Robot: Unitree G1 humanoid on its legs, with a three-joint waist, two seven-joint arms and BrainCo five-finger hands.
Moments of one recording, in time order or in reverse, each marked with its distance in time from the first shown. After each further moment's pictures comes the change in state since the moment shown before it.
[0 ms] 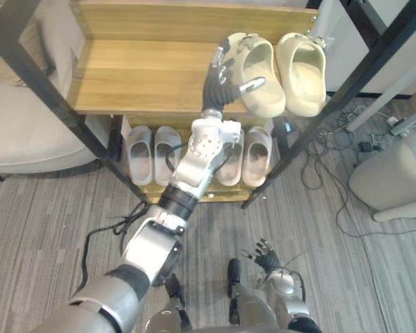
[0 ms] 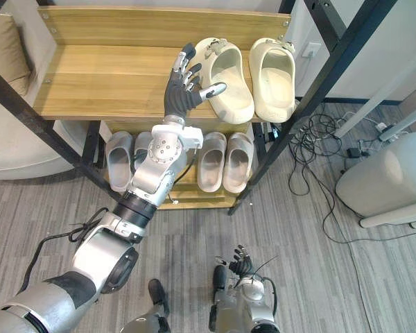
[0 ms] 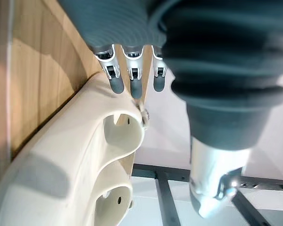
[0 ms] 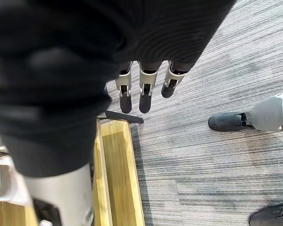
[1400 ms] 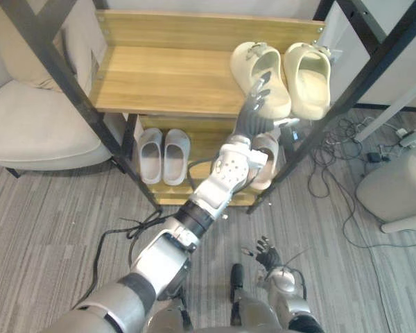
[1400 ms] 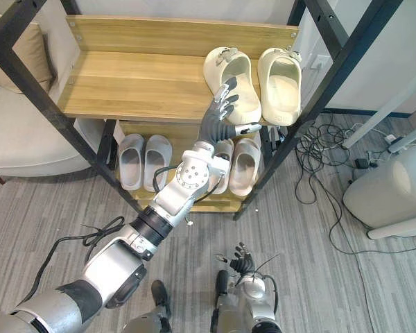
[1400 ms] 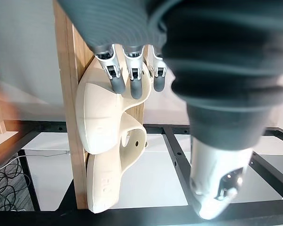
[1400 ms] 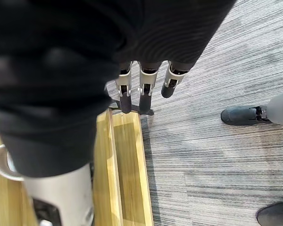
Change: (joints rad) left arm 0.104 -0.071 -0.193 0.013 0.058 -0.042 -0.003; right arm -0.008 -0.008 0.000 0.000 0.010 -0.010 0.004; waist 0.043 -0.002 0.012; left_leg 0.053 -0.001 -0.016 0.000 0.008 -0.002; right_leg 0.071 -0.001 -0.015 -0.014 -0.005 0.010
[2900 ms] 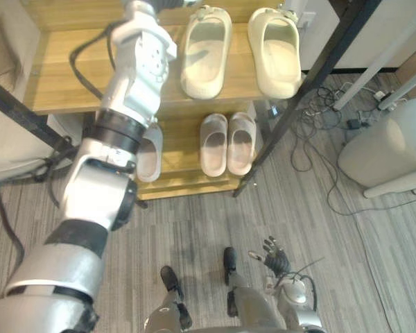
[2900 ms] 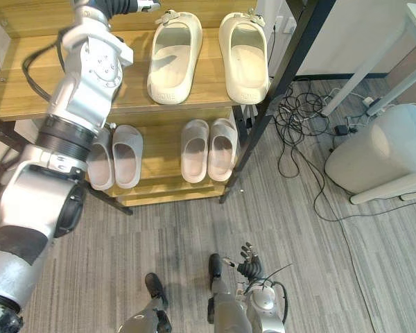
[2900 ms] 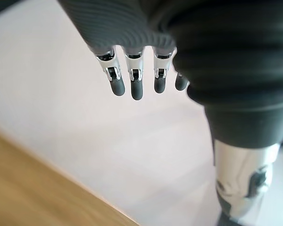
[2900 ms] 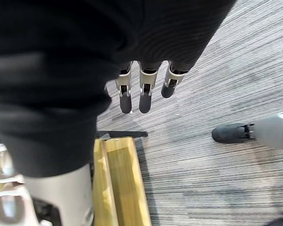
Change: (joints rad) left arm -0.353 0.418 0.235 0.043 0.551 0.168 0.086; right arm 0.121 -0.042 0.004 -0.086 -0.001 -0.065 0.043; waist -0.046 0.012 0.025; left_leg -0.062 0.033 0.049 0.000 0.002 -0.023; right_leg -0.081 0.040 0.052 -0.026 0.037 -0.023
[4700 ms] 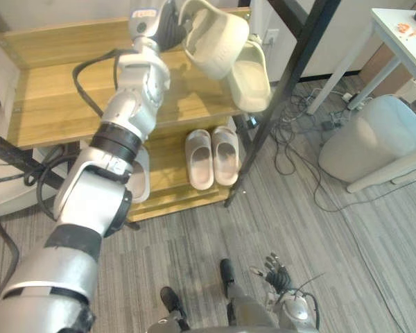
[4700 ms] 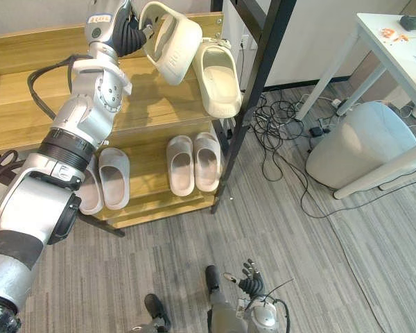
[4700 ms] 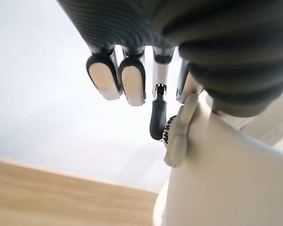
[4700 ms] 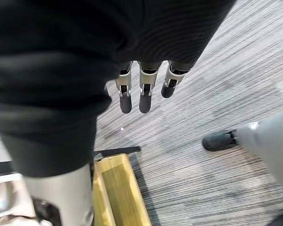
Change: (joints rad) left arm -0.081 0.113 -0.191 0.197 0.377 0.028 -0.079; right arm 0.073 0.032 -0.042 0.004 -0.044 -0.036 0.035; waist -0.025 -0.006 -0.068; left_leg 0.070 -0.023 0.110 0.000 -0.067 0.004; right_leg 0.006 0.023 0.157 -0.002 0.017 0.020
